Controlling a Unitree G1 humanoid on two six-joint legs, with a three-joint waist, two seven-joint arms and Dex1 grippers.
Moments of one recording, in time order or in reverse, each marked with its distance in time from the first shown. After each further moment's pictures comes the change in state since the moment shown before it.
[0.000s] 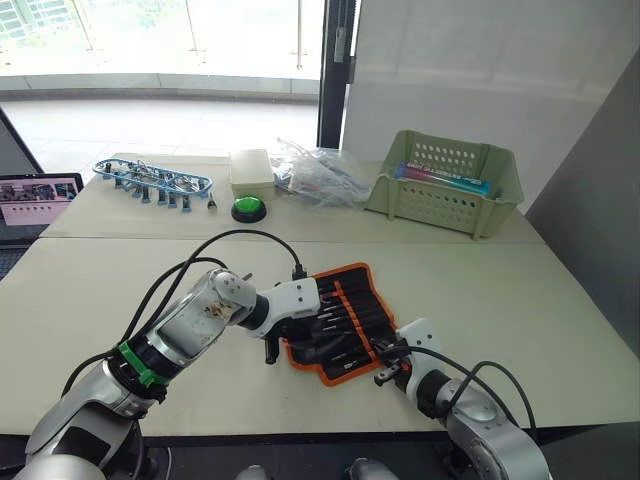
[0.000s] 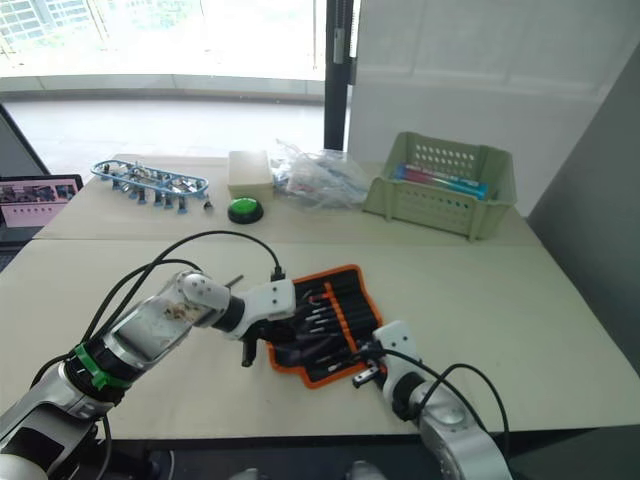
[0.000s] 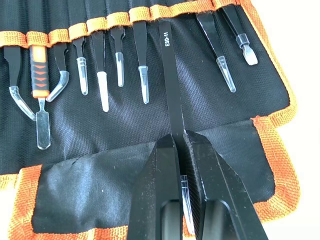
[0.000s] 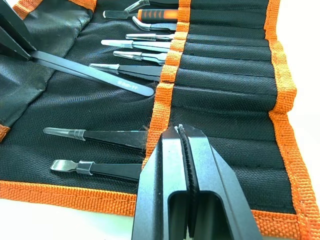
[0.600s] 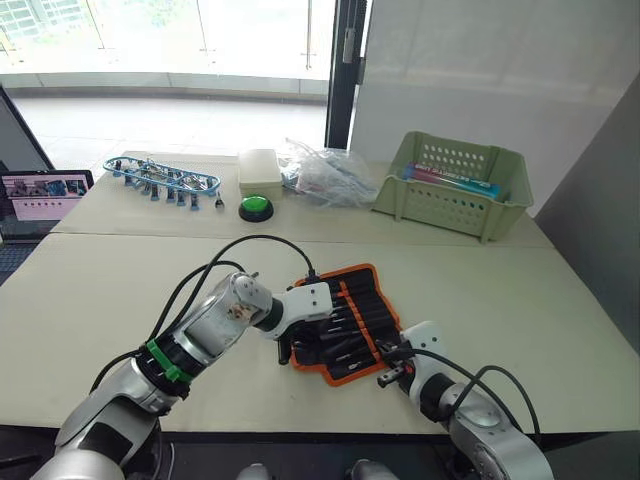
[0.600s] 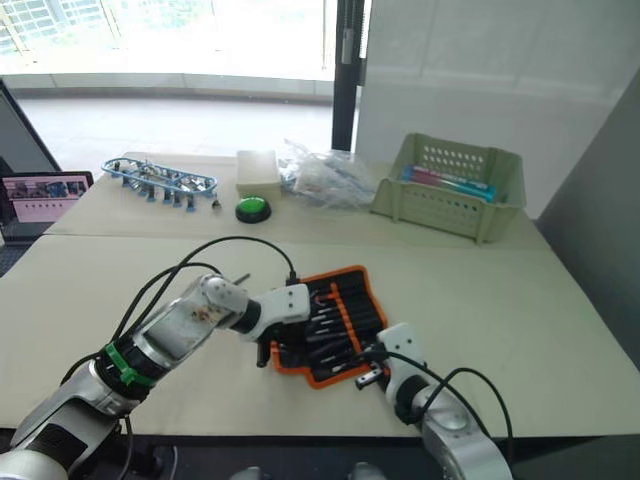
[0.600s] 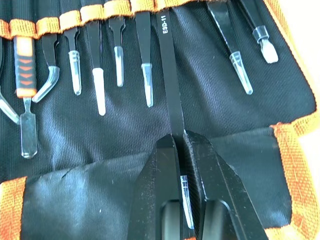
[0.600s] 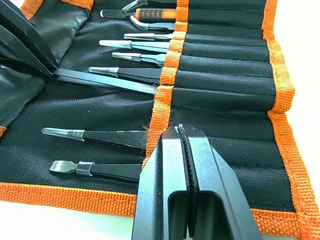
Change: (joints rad) left arm -0.025 -0.115 -0.035 0.094 0.079 -0.016 0.003; right arm 0.026 0.000 -0.005 -0.022 -0.001 0.000 -0.024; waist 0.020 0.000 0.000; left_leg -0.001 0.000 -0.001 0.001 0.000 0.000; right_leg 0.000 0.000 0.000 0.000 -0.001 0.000
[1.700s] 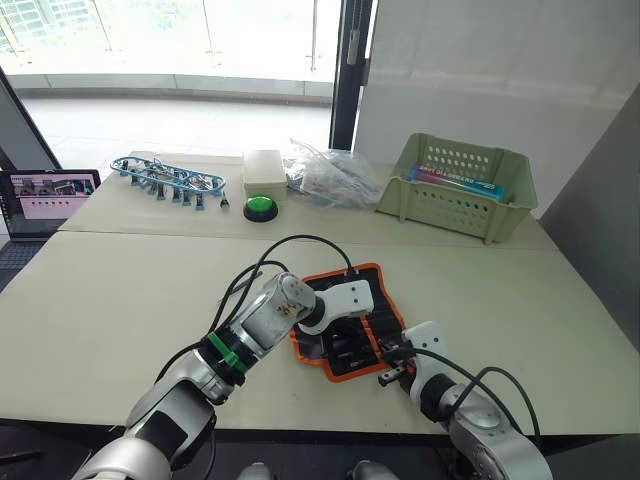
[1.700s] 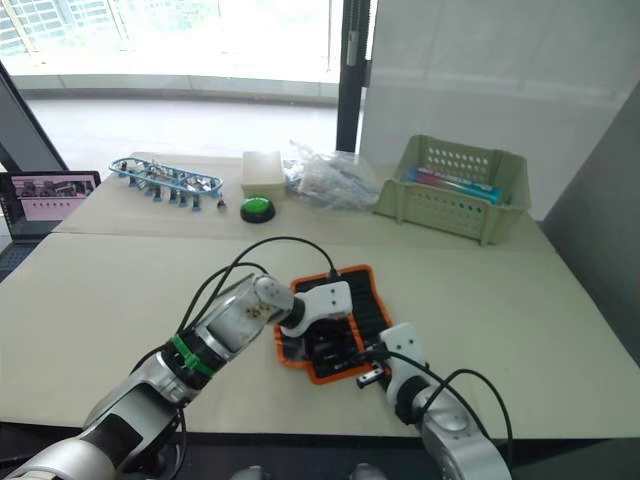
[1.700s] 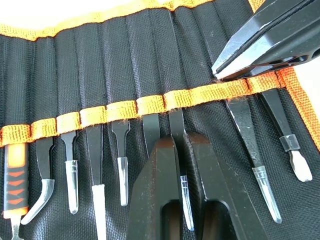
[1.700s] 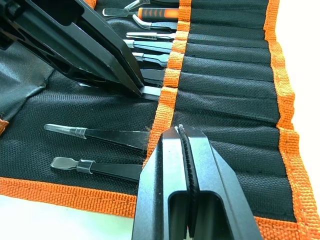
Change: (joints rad) left arm -0.072 -0.288 -0.020 0.259 0.110 -0.118 0.066; right arm 0.007 0.012 -0.004 -0.002 -0.002 0.000 -0.021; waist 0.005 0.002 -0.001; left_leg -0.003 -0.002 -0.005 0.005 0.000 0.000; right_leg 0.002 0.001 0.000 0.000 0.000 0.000
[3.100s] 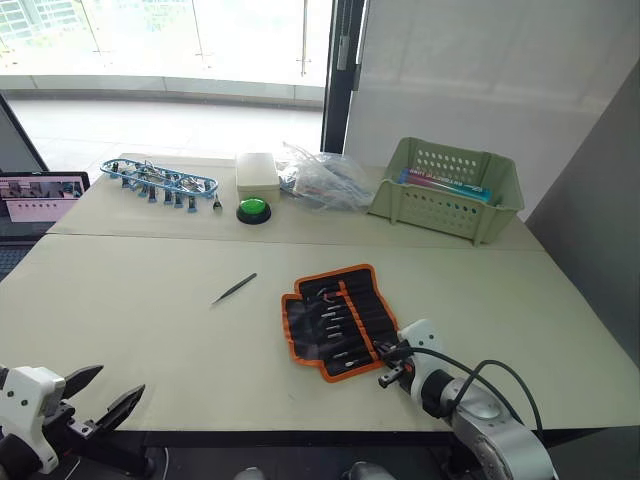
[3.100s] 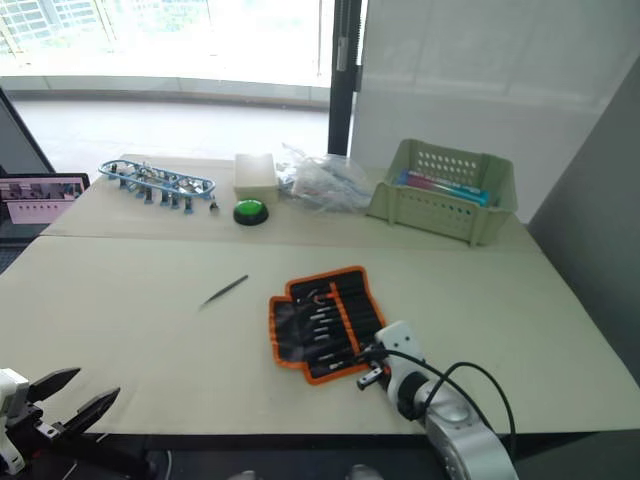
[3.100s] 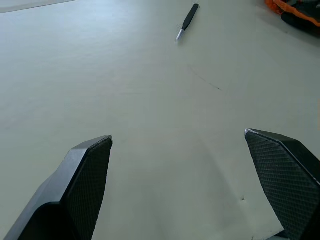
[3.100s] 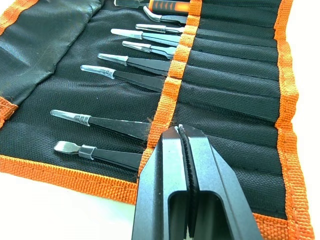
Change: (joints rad) left arm 1.318 0.223 1.371 -0.490 -0.503 -0.363 0.053; right arm -0.050 -0.049 0.005 0.055 0.001 -0.001 0.095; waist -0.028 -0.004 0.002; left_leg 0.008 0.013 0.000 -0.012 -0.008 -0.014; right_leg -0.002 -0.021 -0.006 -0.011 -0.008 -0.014
